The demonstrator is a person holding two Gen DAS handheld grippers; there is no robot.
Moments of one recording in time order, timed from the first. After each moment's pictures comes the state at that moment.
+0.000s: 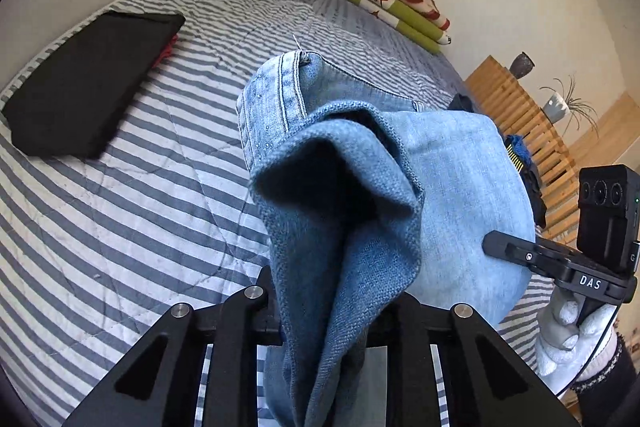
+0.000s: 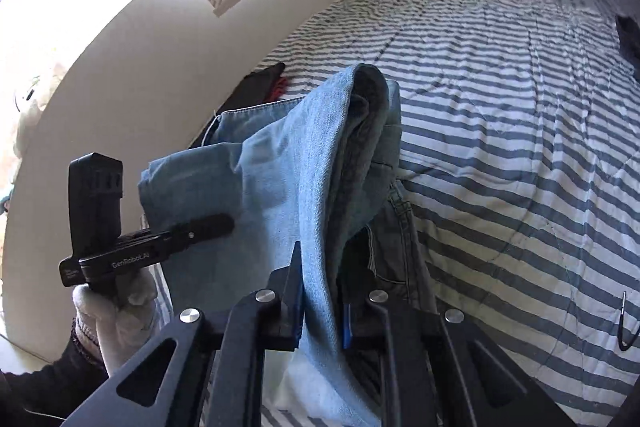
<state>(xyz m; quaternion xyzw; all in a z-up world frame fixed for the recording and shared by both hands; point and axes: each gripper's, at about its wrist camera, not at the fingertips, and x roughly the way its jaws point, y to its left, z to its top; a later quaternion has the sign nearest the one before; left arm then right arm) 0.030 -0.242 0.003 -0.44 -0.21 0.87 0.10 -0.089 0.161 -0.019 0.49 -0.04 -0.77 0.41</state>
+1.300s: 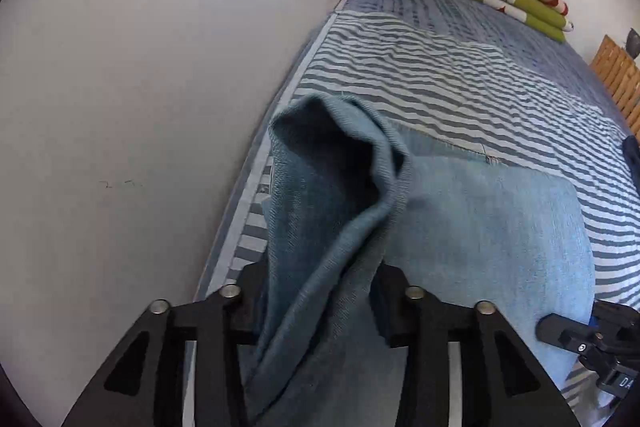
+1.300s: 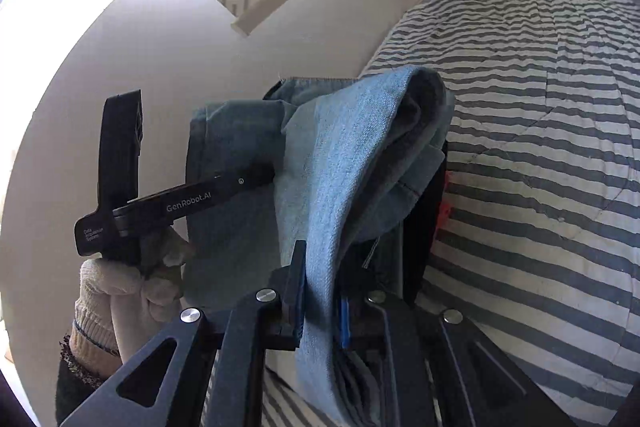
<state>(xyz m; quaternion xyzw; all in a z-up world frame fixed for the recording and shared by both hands) -0.239 -0.604 0.021 -0.49 -0.02 0.87 -0.07 -0.215 -0.171 -0.054 0.47 -0.16 -0.76 0.43</state>
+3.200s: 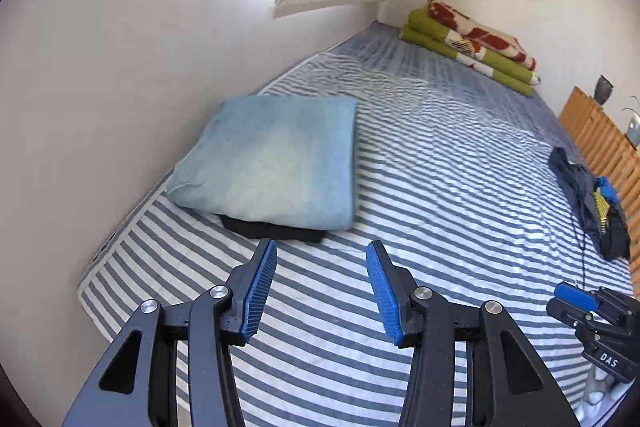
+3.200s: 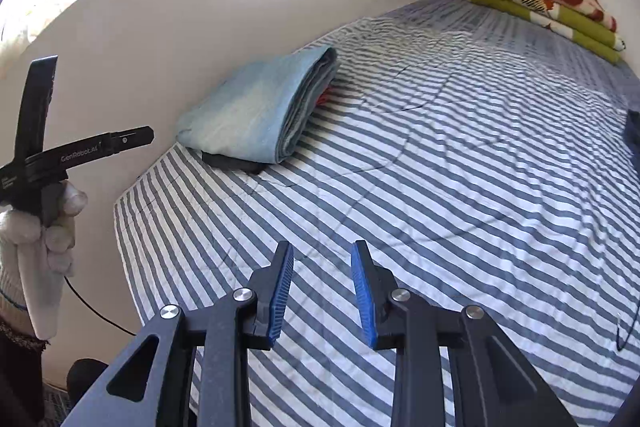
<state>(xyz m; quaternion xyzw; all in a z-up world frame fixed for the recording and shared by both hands) 0.062 -0.363 0.115 -0.38 -0.10 0.91 -0.10 -0.024 0.038 0.019 0.43 0.05 -0.83 0.35</state>
